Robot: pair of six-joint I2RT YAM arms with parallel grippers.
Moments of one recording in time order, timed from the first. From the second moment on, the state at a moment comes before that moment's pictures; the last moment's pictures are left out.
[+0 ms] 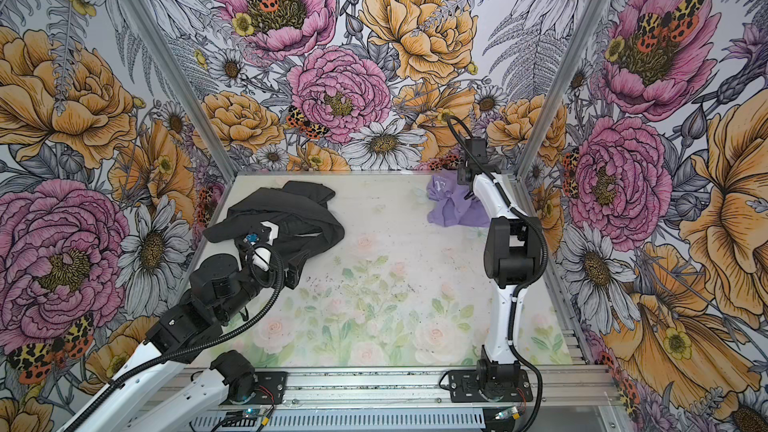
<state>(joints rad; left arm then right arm) -0.61 0.59 0.72 -0.40 -0.19 -0.03 -0.02 2.13 1.87 -0.53 0.29 0.02</state>
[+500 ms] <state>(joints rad) -0.61 0.59 0.72 -0.40 -0.19 -0.03 -0.05 2.26 1.85 -0.56 0.48 -0.07</state>
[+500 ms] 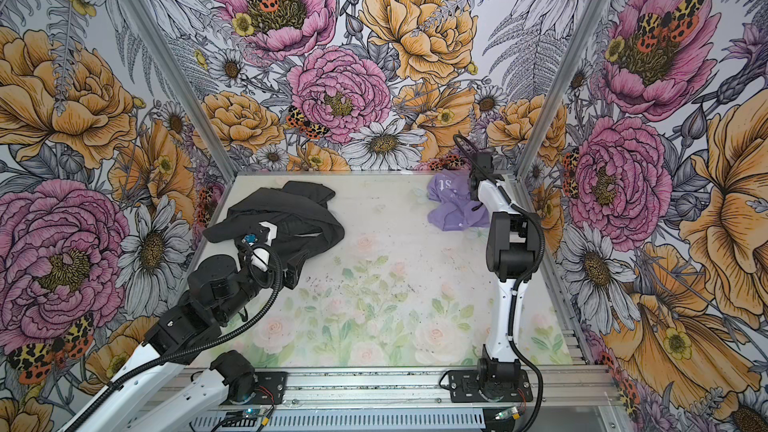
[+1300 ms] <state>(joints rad) -0.60 0.57 0.71 -0.40 -0.19 -0.02 -0.04 2.32 1.96 -0.77 0.49 -0.12</state>
